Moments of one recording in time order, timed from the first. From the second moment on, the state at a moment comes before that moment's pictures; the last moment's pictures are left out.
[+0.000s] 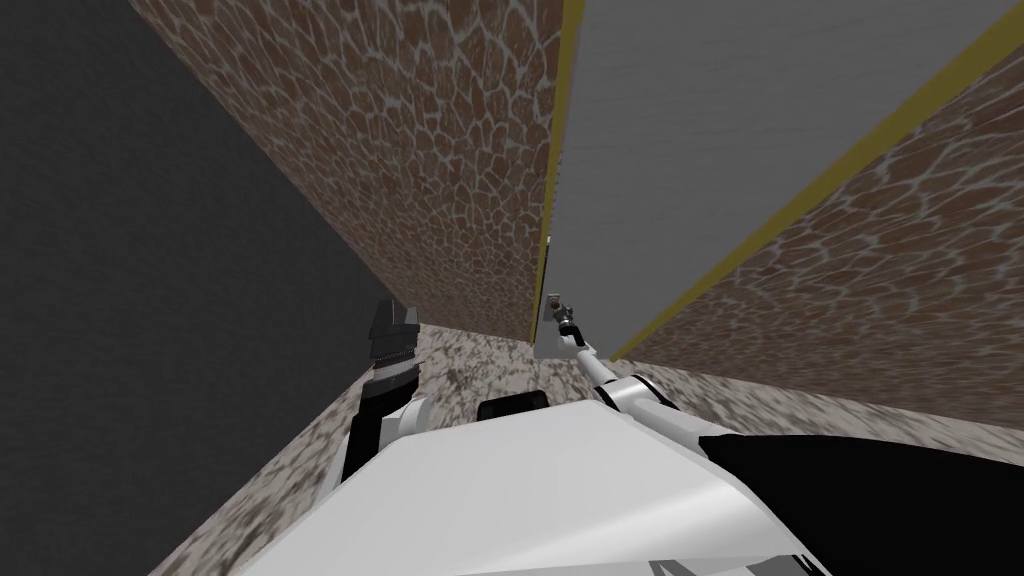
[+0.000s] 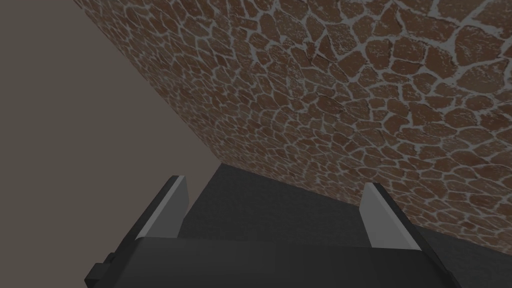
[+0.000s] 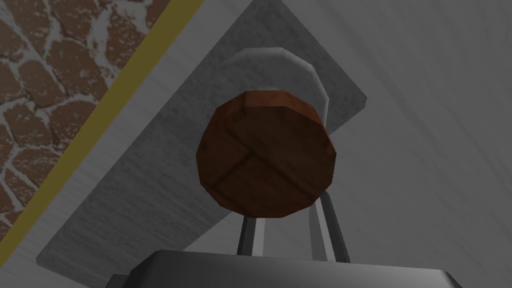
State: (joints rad) arm -0.34 -0.29 0.02 -0.74 -0.59 -0.54 -0.58
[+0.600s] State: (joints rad) arm -0.34 -0.25 0.04 -0.76 -0.67 -0.53 -0.70
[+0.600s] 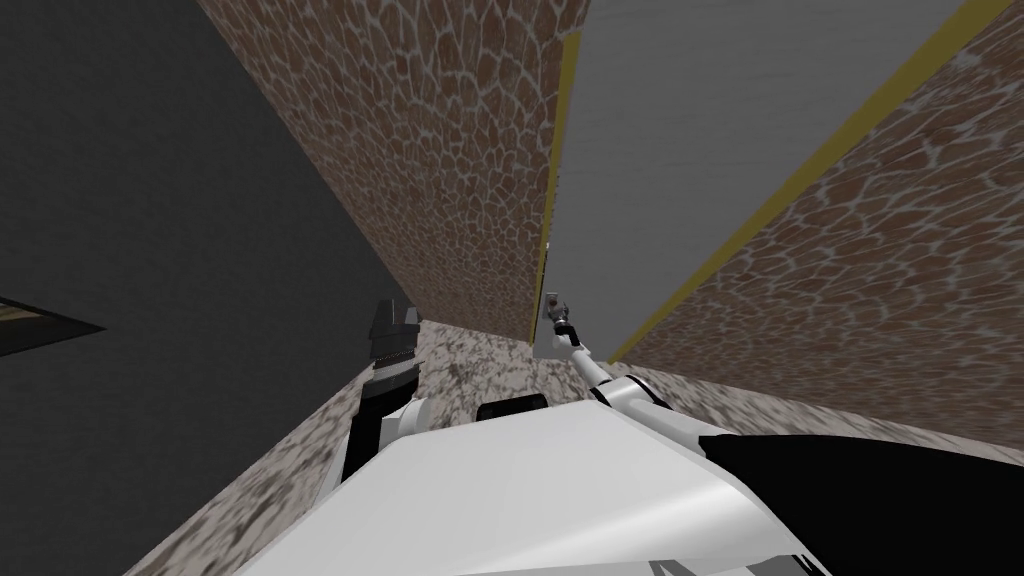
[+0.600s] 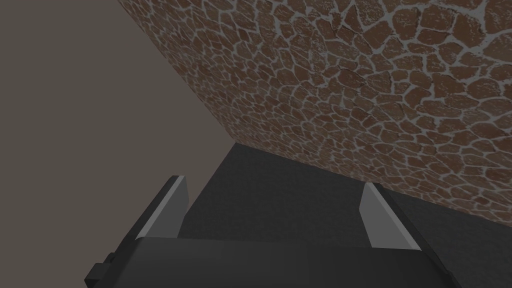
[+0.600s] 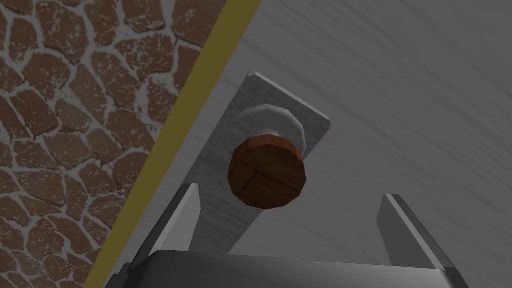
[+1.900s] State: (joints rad) arm -0.34 -0.16 0.07 -0.85 -0.86 -0.49 -0.96
